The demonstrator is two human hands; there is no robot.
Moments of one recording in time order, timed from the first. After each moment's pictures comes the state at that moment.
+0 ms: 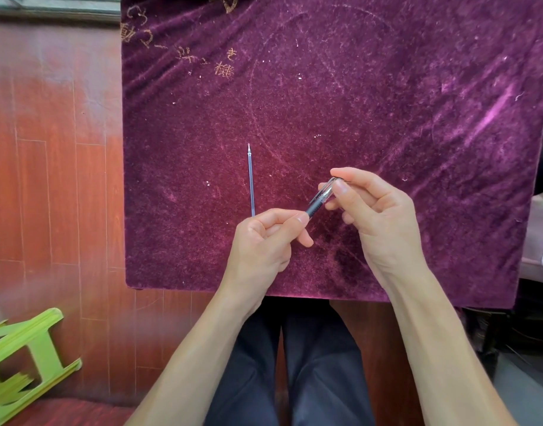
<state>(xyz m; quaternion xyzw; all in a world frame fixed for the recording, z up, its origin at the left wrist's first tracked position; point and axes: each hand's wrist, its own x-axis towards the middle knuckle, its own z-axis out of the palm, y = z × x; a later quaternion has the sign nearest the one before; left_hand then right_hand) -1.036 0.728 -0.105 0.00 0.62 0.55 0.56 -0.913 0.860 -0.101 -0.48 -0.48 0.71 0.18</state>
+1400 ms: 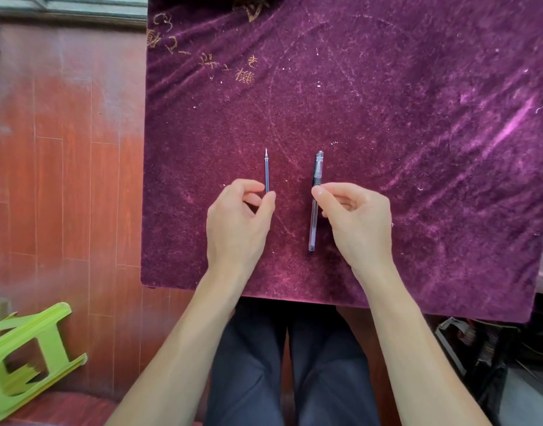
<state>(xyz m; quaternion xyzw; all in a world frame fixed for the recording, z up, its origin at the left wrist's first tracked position) -1.083 0.732 -0.113 0.18 0.90 0.30 0.26 -0.952 0.841 -0.123 -0.59 -0.59 0.54 0.10</state>
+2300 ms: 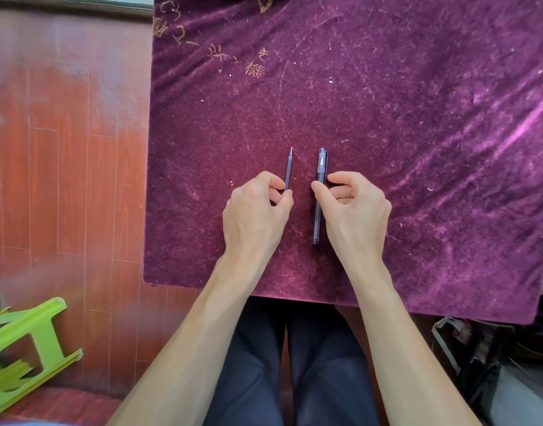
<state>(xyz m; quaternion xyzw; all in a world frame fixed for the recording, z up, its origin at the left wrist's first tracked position) -1.086 0.753 -0.115 0.22 0.91 0.21 0.28 -0.973 0.832 -0.136 -0.62 -0.65 0.43 0.10</state>
